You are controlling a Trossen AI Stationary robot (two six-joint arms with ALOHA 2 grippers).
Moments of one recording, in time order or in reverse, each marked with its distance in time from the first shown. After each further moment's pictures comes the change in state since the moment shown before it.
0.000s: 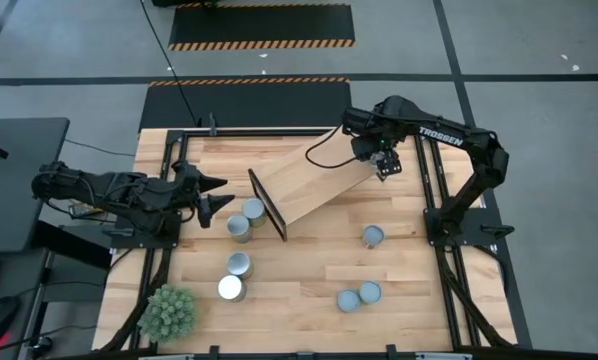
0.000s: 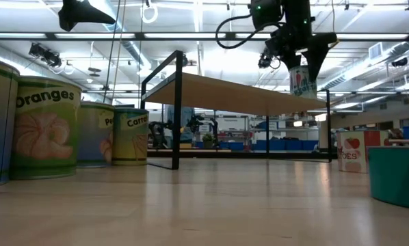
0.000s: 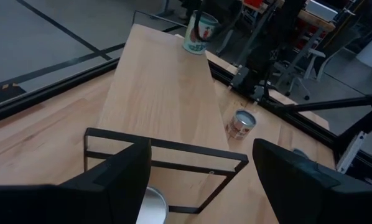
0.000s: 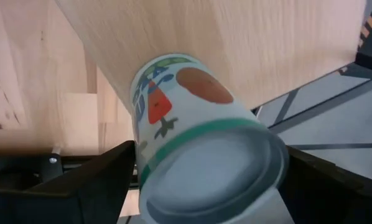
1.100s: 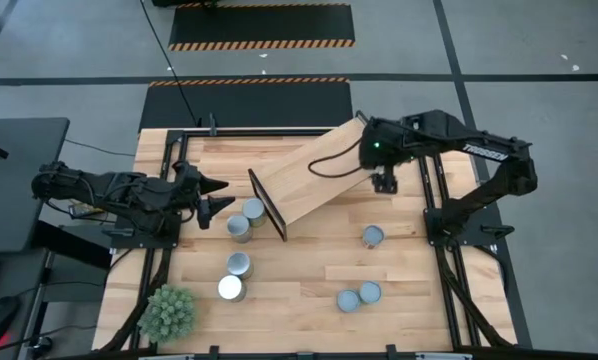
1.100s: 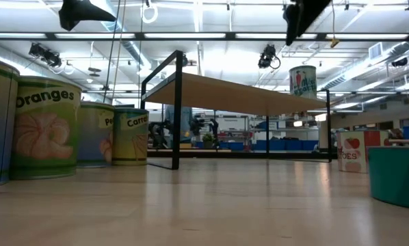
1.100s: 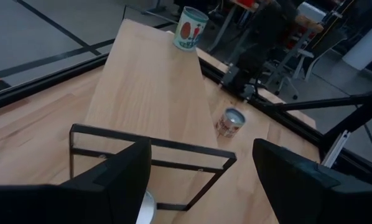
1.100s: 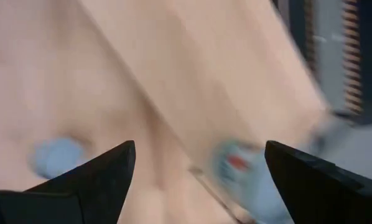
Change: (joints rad) left arm 0.000 0.000 0.000 0.022 0.027 -0.019; right arm 0.265 -0.223 0.000 0.177 -0.177 0.431
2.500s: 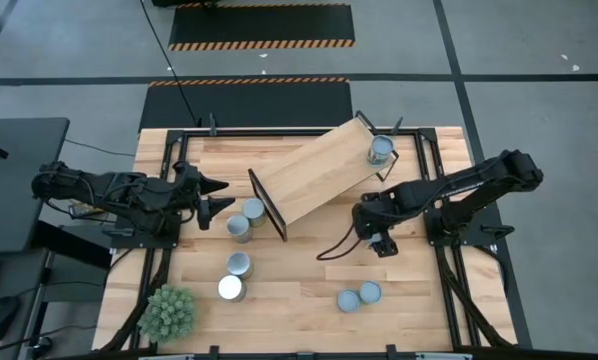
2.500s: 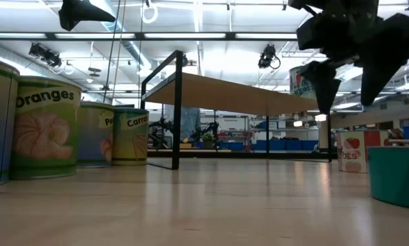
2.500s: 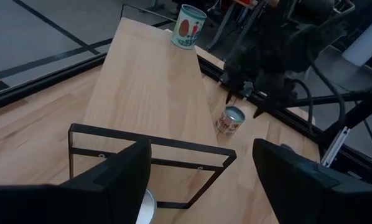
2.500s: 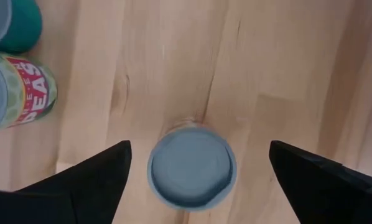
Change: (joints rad) left arm -0.001 0.000 0.000 -0.011 0.008 0.010; right arm 0.339 -0.027 -0.687 0.489 -0.167 0.132
